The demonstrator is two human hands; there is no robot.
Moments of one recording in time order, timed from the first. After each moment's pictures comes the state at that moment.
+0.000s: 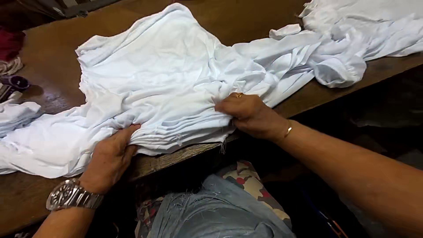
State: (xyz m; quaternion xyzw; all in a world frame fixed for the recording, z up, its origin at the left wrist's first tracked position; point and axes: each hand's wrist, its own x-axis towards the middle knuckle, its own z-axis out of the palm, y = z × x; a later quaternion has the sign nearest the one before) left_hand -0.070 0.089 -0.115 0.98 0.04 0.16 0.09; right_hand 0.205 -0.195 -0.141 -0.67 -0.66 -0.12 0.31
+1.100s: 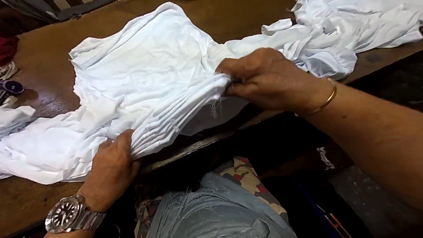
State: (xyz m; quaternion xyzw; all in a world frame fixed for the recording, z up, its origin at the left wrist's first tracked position) left_hand -0.076 0.053 -0.113 0.98 0.05 0.17 -0.02; right_hand 0.208 -0.202 -0.053 -0.76 -0.61 -0.11 0.20
